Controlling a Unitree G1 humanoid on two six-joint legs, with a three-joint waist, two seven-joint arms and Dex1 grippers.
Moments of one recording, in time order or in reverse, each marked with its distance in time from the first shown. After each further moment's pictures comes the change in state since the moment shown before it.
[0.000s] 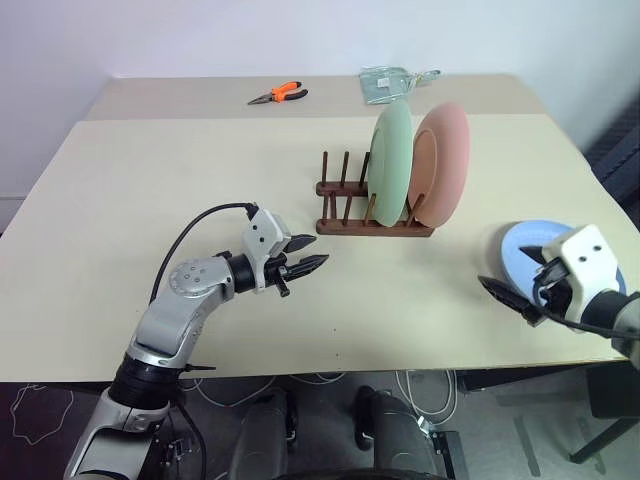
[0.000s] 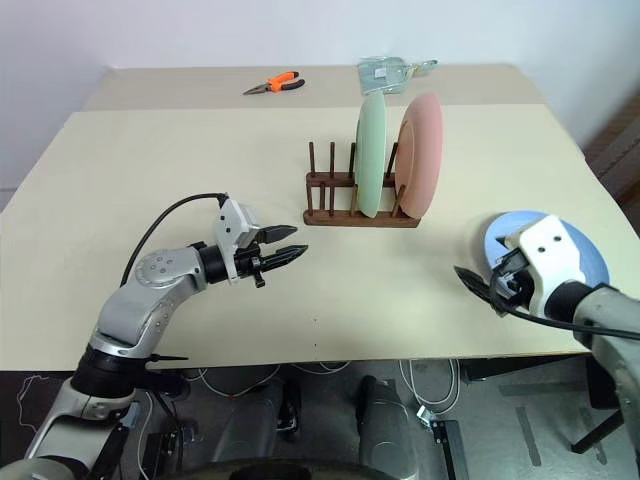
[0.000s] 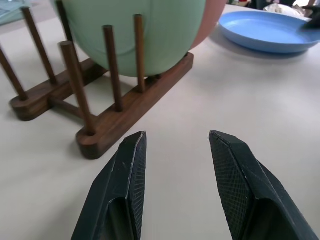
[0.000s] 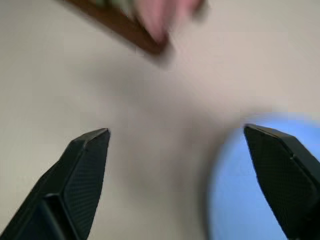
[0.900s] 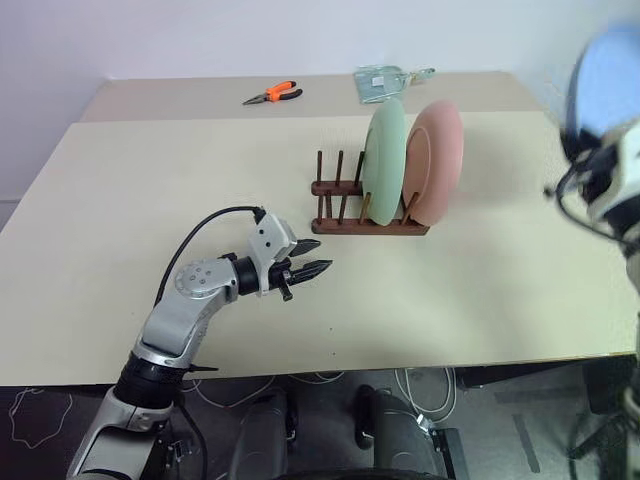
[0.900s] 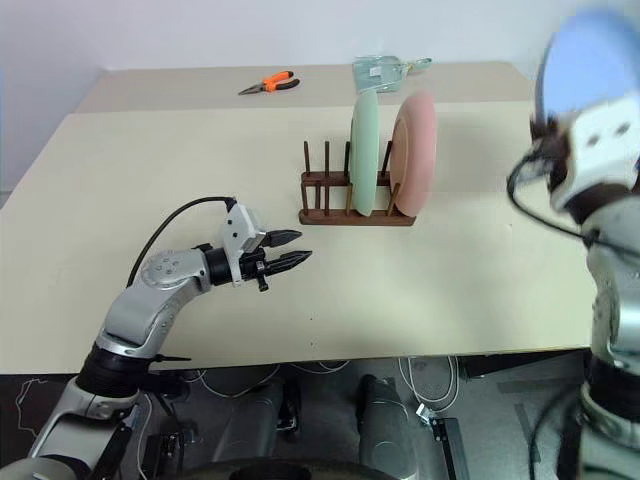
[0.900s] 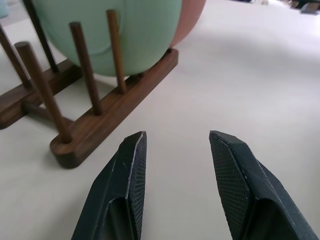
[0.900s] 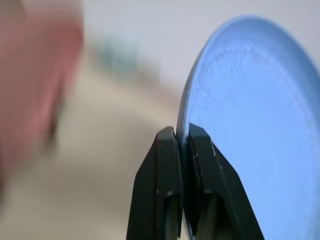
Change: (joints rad) left arm 0.007 0.002 0.000 0.024 0.035 -0.024 -0.013; right arm -0.689 0.172 -0.060 0.026 0.020 -0.123 -0.153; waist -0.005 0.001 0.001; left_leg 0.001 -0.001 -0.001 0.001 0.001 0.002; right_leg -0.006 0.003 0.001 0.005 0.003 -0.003
